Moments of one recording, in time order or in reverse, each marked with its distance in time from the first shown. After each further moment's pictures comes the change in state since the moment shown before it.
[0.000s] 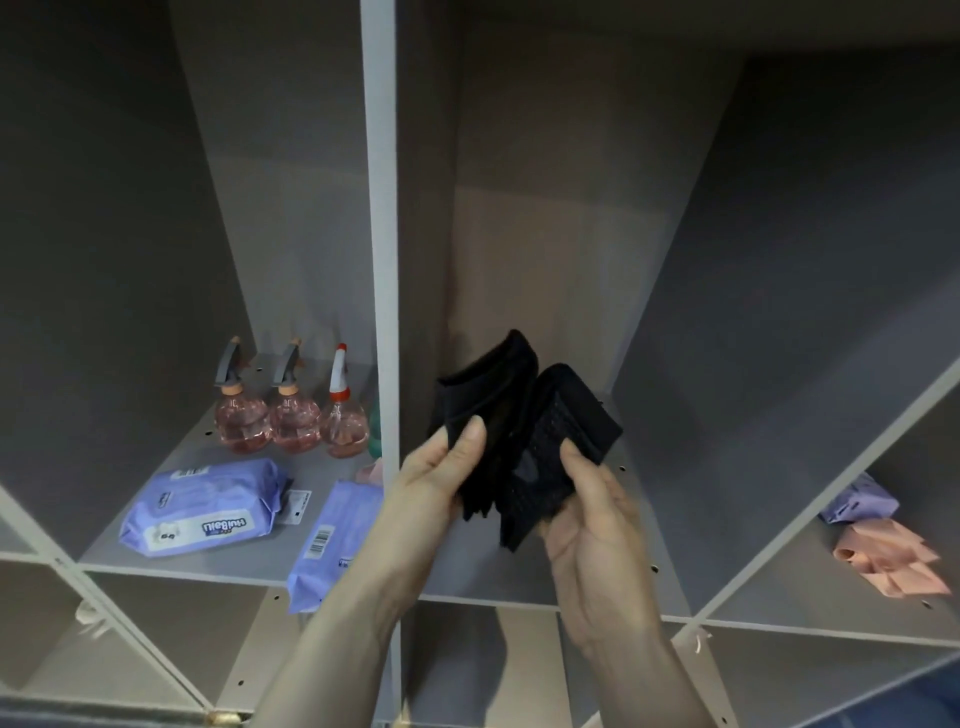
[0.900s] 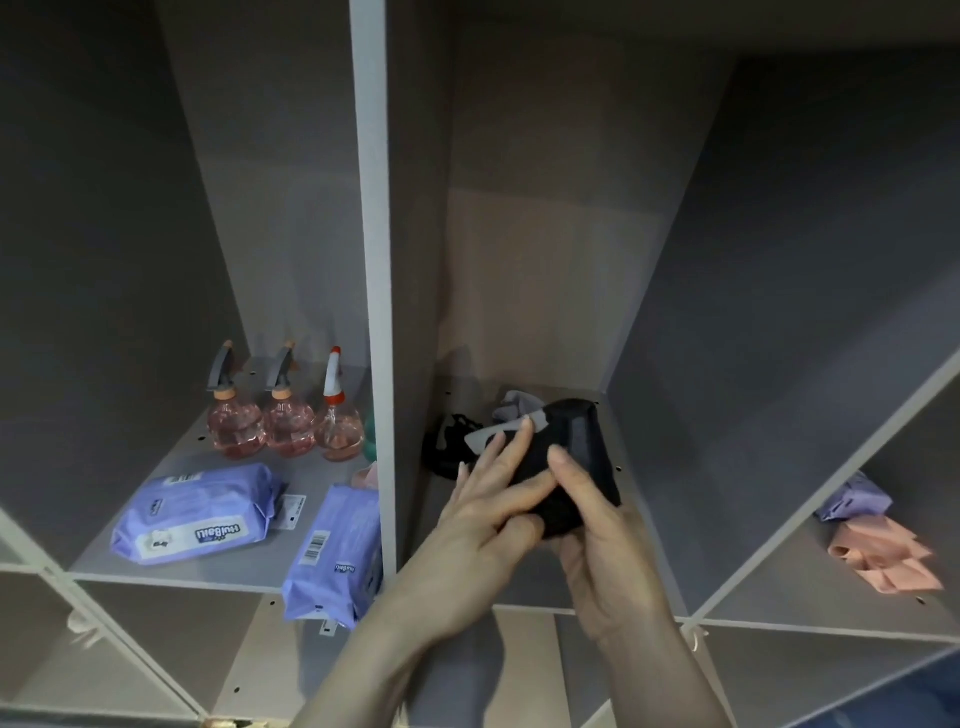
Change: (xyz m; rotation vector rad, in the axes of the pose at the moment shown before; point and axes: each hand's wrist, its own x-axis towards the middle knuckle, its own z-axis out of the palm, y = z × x) left_hand 0.005 -0.035 -0.008 0.912 -0.353 0.277; right_hand 0.010 -0.001 -0.019 -0.118 -0.044 0.065
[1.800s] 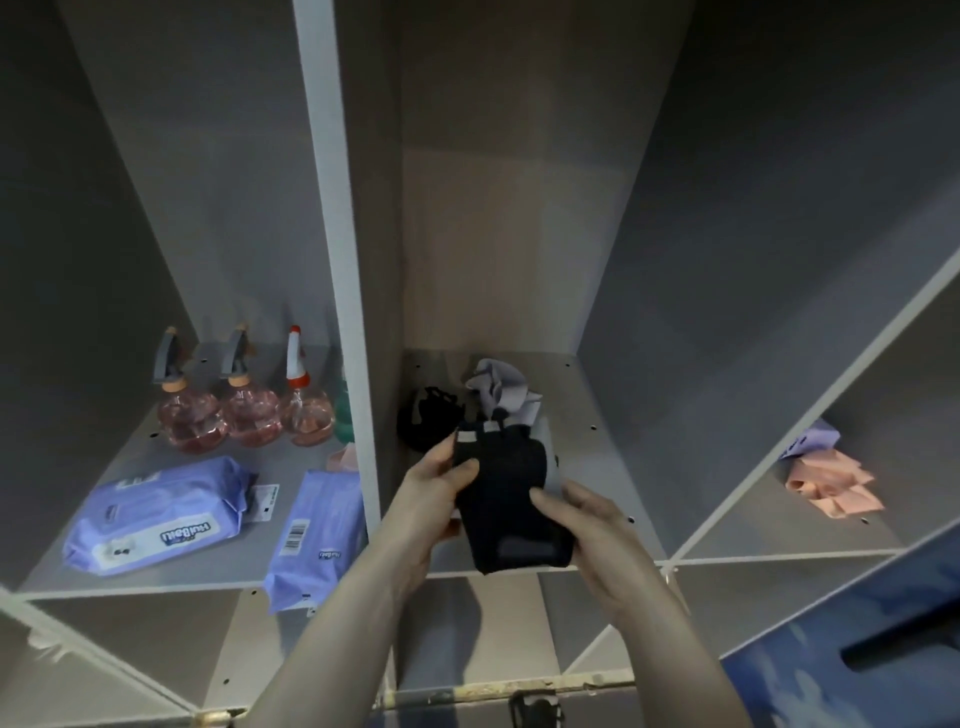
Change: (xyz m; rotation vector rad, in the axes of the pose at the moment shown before) left_hand 0.020 -0.045 -0.002 -0.636 0.173 -0.602; right_hand 0.019 0.036 -0.058 -0.302 0.044 0.136
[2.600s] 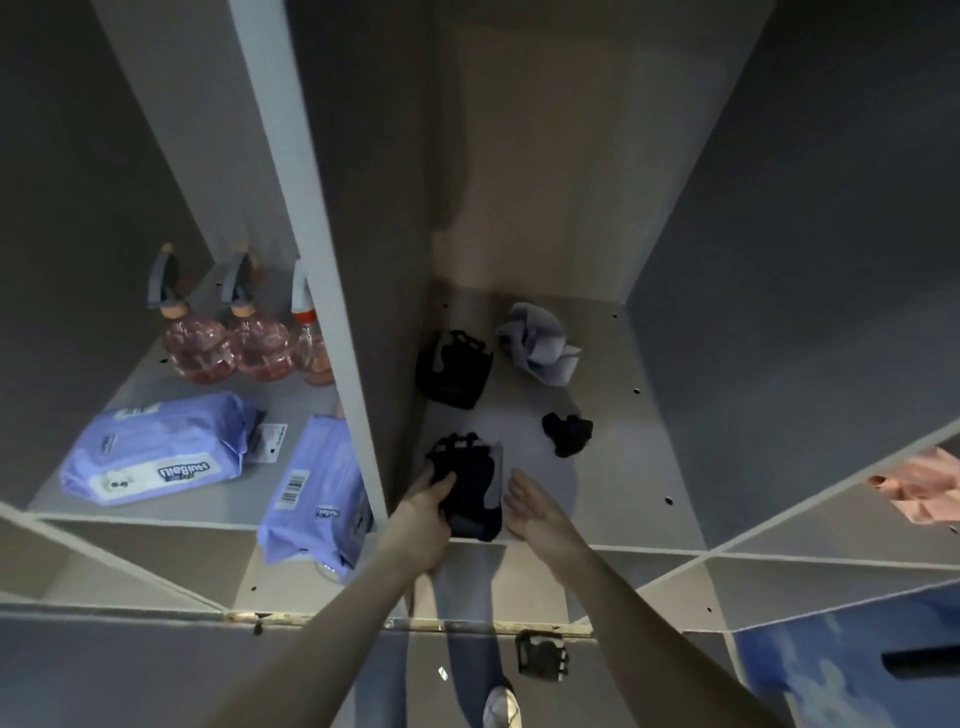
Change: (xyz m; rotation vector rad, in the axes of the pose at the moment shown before) left_hand 0.089 -0.141 -0.053 0.982 0.104 -0.007; right_hand 0.119 0.131 -0.031 -0.335 -0.173 0.232
